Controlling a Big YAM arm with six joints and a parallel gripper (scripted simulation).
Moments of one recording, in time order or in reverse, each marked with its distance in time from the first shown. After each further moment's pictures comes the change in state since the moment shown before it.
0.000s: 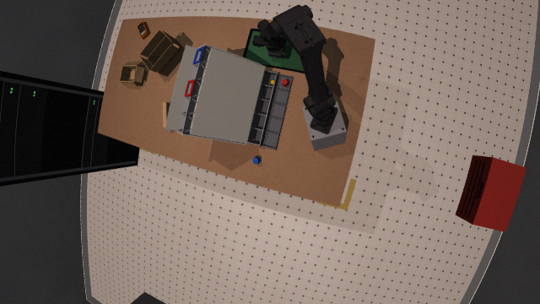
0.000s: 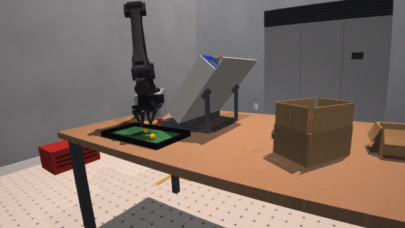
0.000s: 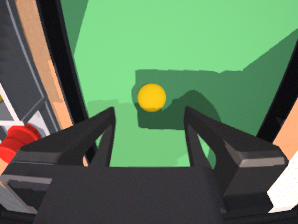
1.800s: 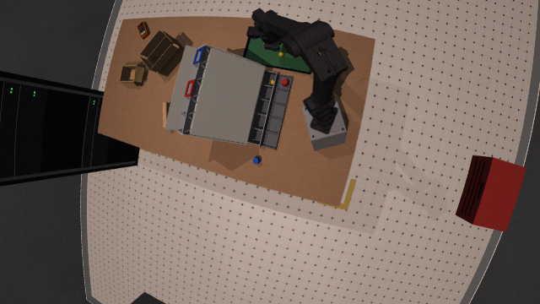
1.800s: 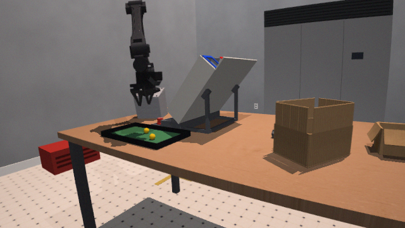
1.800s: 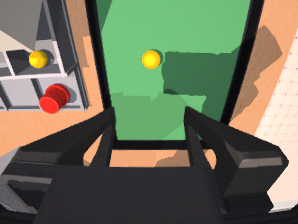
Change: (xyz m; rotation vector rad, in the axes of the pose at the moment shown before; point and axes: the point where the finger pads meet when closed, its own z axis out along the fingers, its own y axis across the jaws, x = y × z) arm 0.002 0.001 -0.098 0.004 -0.004 0.002
